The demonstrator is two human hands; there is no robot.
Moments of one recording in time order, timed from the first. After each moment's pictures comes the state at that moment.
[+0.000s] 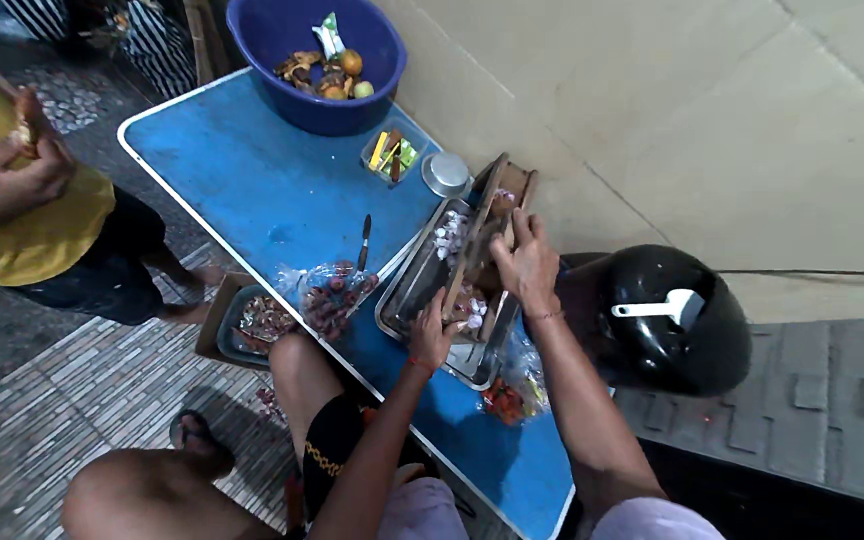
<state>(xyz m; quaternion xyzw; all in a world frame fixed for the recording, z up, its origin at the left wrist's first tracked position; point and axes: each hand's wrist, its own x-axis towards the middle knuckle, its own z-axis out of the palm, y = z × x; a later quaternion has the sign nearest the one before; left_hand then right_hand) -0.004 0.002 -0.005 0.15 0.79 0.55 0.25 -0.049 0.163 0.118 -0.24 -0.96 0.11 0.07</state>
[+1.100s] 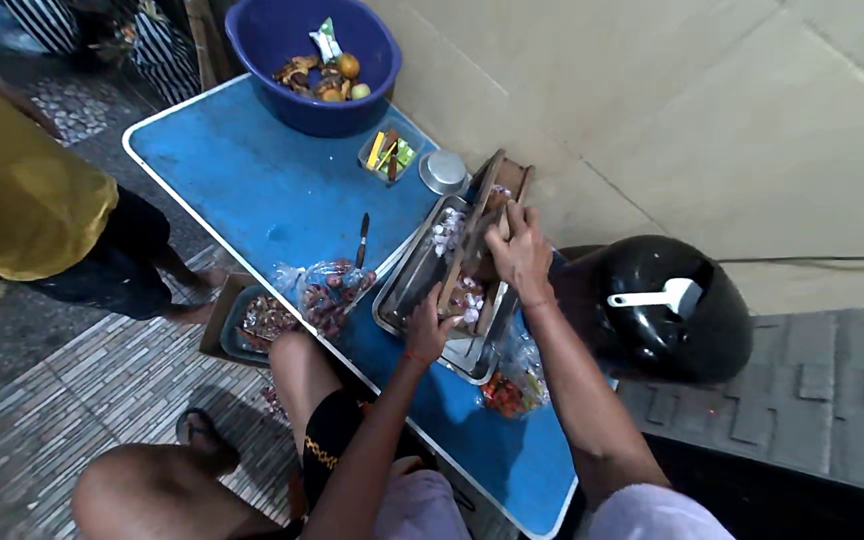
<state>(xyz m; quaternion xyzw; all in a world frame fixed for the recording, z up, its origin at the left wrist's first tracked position) 0.001 0.002 -0.006 0.15 0.78 0.56 0.23 -0.052 0.171 0.115 -0.24 -0.96 0.13 0.07</state>
